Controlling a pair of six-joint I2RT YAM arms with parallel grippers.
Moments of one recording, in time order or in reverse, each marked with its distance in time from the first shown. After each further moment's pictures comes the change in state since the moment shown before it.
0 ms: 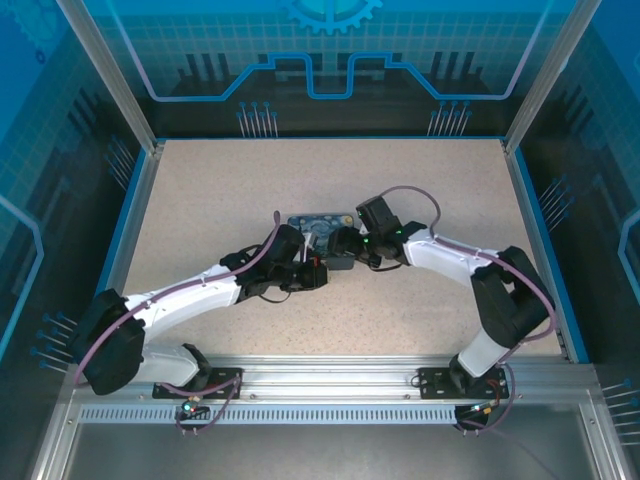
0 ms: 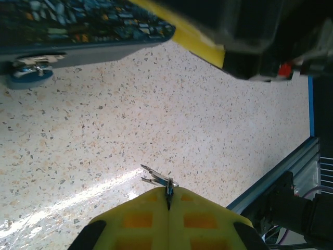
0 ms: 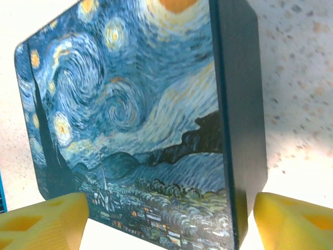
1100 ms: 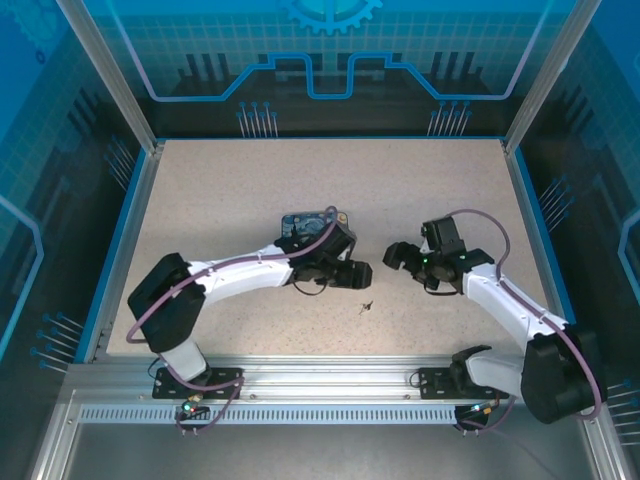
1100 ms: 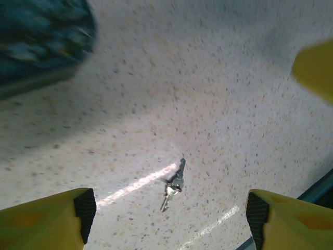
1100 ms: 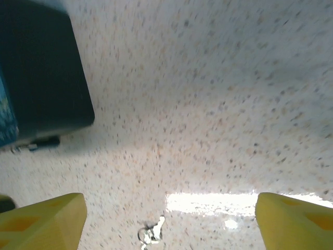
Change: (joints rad) left arm -0.076 0.294 0.292 -0.140 -0.137 0.081; right arm -0.253 -0.499 -0.387 -0.223 0.001 -0.164
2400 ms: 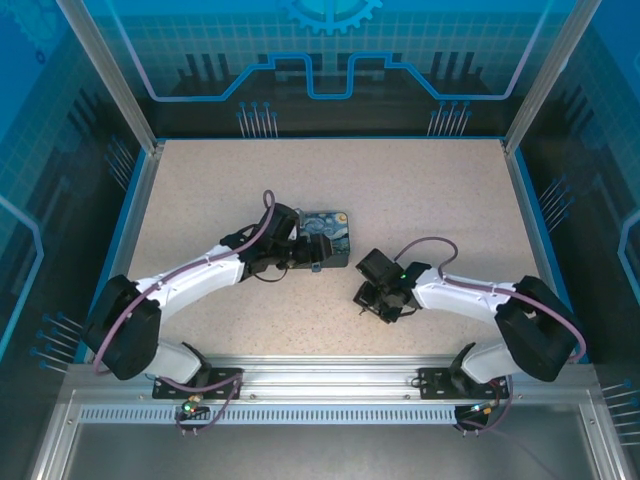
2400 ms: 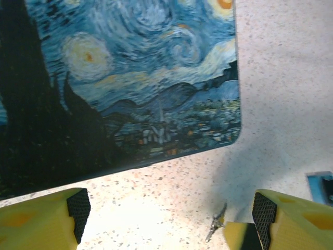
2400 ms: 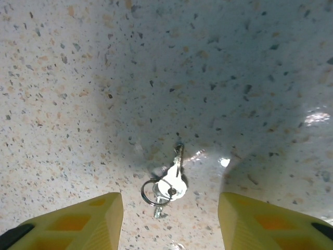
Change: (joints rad) left arm 0.216 -0.193 -0.179 0.108 0.060 -0.053; right arm 0.455 0.253 0.039 -0.010 0.199 0.636
